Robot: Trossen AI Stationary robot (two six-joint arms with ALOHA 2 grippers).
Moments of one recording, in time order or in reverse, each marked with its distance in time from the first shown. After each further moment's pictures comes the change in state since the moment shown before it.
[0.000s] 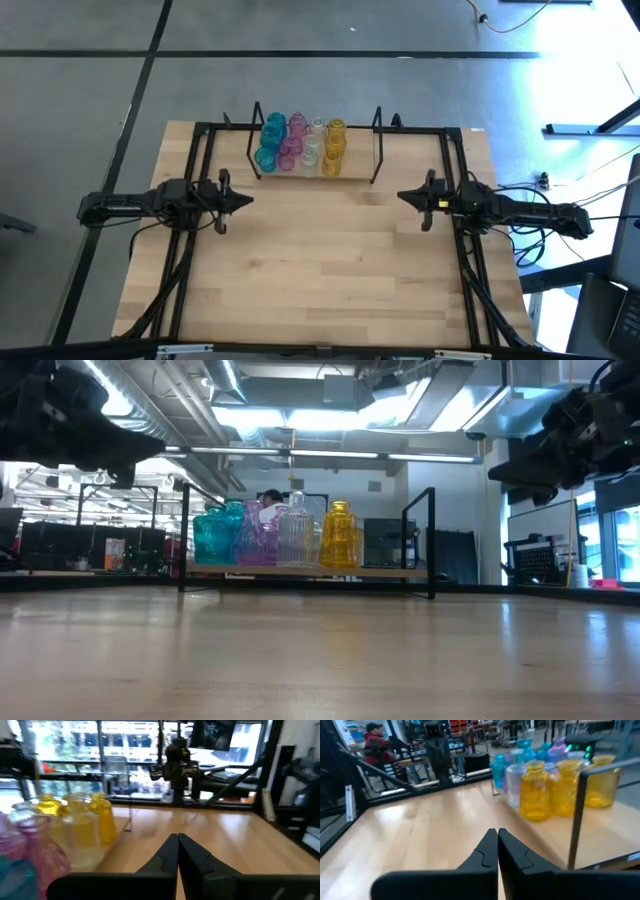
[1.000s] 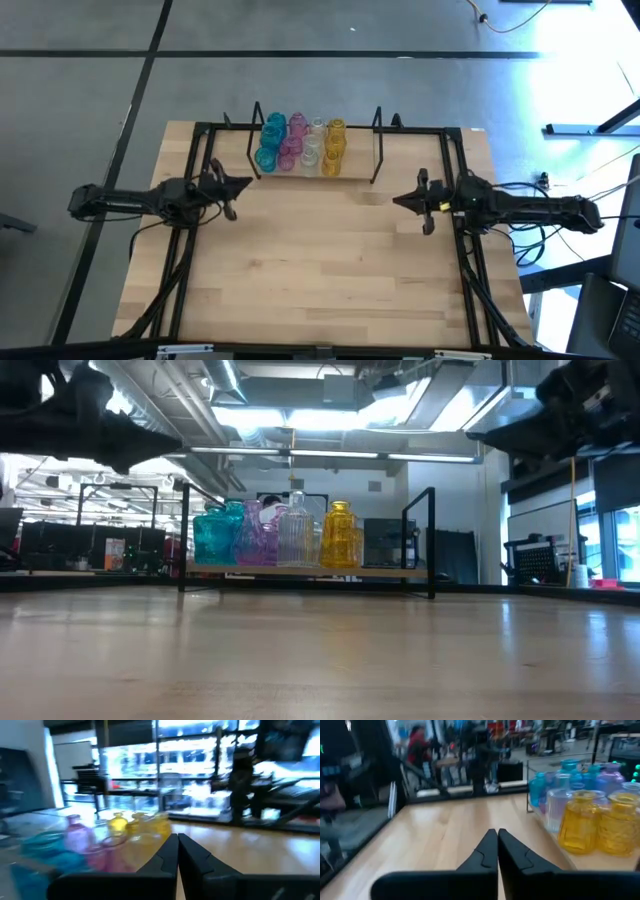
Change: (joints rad) left arm -0.035 0.166 0.005 0.255 -0.345 0.098; right arm 0.000 0.199 0.087 0.174 -0.196 -0.085
